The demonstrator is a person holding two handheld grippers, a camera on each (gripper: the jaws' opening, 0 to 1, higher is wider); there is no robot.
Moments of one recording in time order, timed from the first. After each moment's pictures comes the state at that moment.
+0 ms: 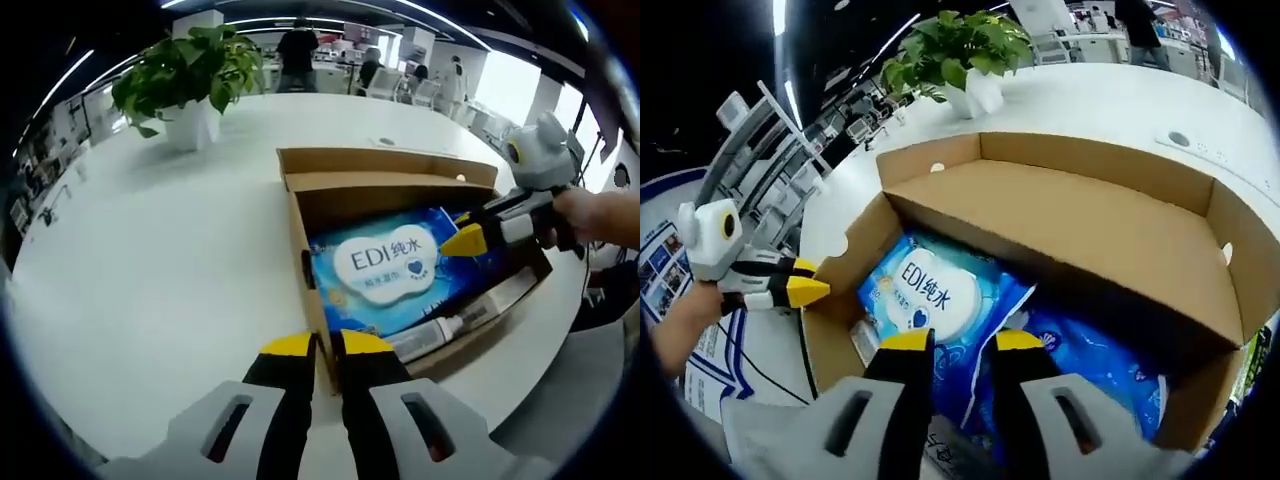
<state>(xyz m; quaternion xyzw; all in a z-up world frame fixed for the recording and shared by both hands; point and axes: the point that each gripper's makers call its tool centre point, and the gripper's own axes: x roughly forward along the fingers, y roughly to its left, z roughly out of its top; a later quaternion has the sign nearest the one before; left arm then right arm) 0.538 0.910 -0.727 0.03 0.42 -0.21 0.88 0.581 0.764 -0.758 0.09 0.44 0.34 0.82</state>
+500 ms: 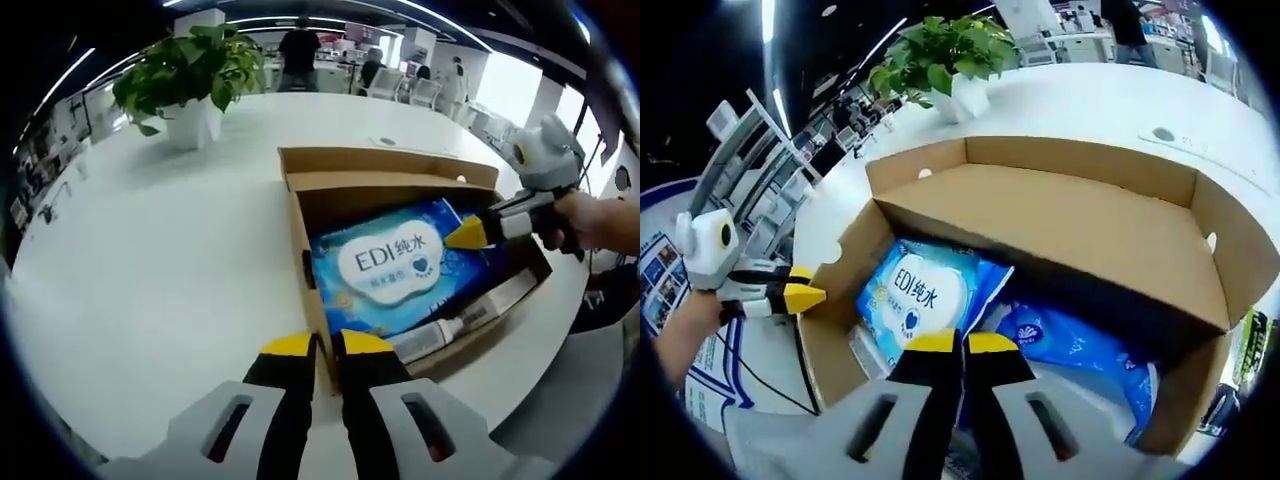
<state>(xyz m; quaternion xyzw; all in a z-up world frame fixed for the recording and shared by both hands) 0.539 0.910 -0.727 0.03 0.42 -0.20 0.88 0.580 0.750 -0.748 0.10 0.44 0.32 0.84</state>
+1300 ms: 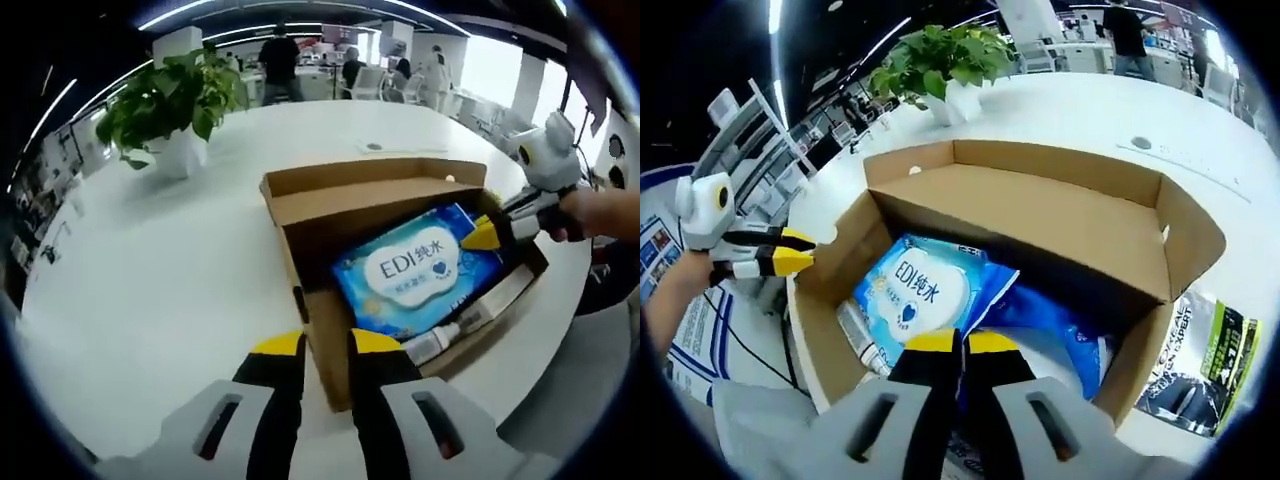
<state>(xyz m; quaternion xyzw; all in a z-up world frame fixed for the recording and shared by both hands) 0.552 0.899 -0.699 0.08 0.39 -0.23 0.89 0.567 0.721 -0.747 0.07 0.43 0.31 0.85</state>
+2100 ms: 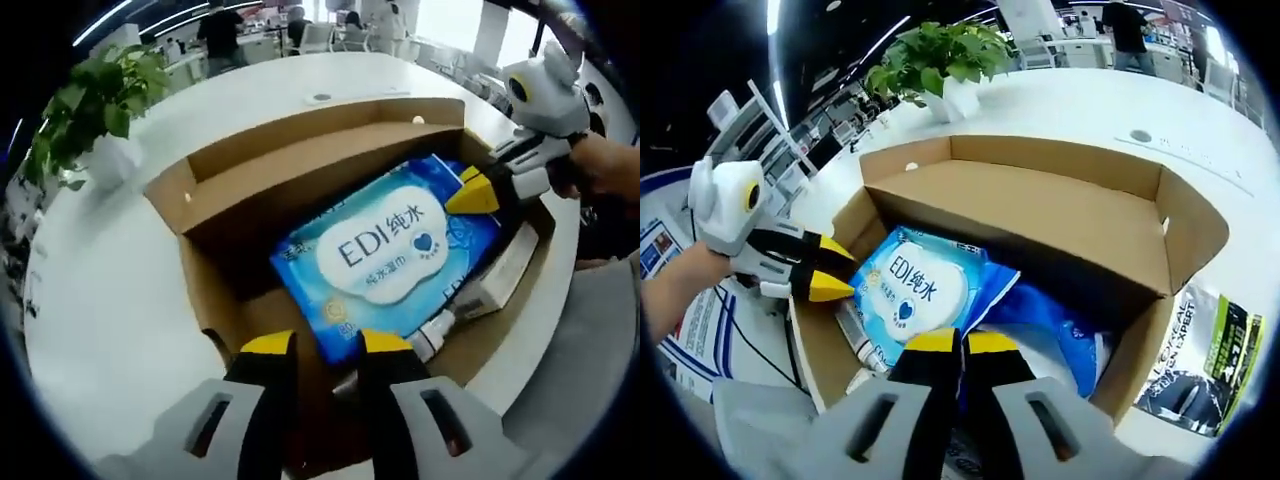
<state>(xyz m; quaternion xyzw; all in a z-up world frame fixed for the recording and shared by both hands) 0.561 0.855 -0.760 0.16 0.48 -0.30 0.81 0.567 0.717 -0.752 0.08 0.43 0.31 0.84</state>
